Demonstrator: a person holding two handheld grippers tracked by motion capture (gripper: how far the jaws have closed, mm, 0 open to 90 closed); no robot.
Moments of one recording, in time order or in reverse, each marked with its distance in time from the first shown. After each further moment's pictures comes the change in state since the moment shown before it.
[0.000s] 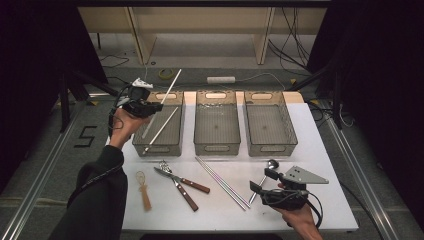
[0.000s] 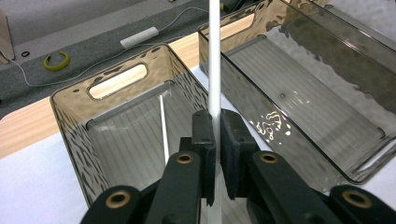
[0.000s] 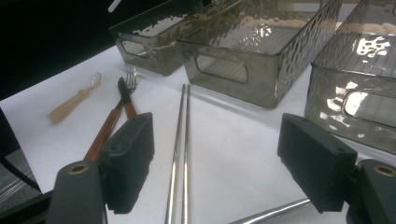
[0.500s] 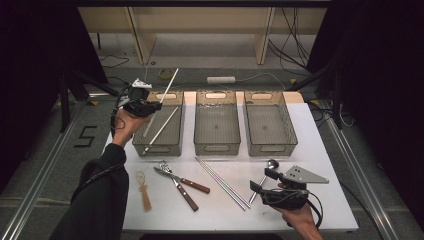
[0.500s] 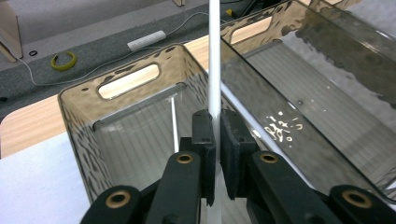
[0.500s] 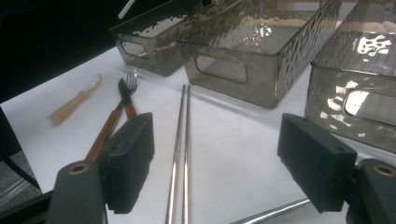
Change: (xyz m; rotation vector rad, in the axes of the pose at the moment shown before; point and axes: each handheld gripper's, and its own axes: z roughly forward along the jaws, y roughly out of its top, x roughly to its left) left arm 0.014 -0.009 0.015 -0.022 0.019 -0.039; right arm -0.001 0.000 0.000 -0.003 0.003 0.008
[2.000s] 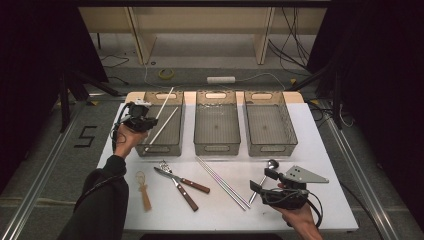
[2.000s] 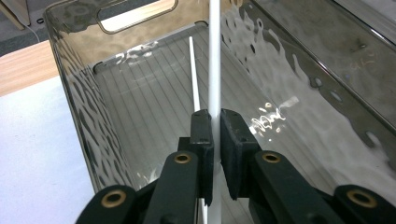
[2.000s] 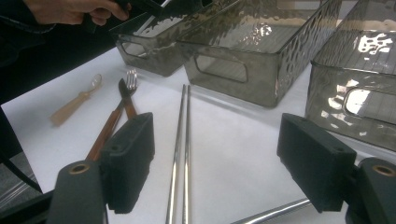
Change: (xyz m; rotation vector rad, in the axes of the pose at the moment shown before) left arm 0.010 -0.055 0.032 0.090 0.054 -0.007; right arm -0.001 0.000 0.000 0.002 0.002 0.006
